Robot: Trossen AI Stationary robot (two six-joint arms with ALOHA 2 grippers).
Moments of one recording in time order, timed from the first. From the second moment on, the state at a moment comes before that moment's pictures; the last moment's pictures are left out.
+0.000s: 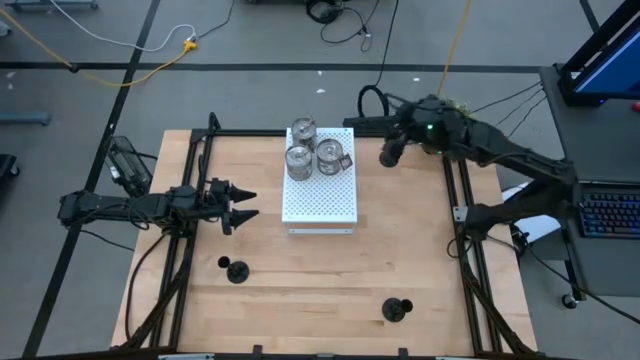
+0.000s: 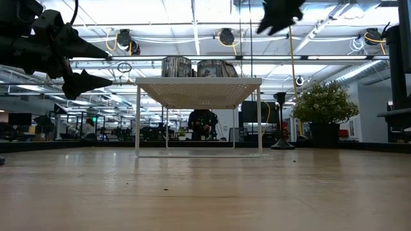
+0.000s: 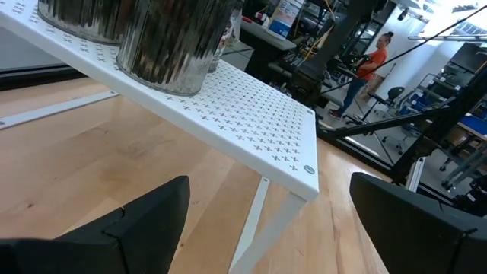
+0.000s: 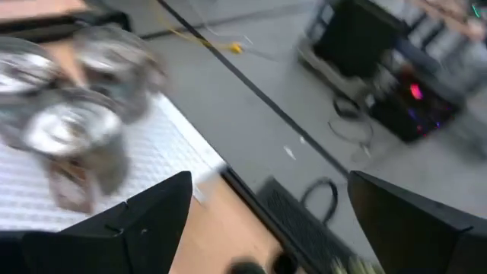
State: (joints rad) left arm 0.02 0.30 0.06 0.13 -0.14 -0.48; right arm -0.39 1.19 1.35 -0.71 0.45 -0.02
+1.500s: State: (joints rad) left arm 0.02 0.30 0.06 0.13 -0.14 -0.48; right arm -0.90 1.49 1.34 -0.89 0.09 -0.16
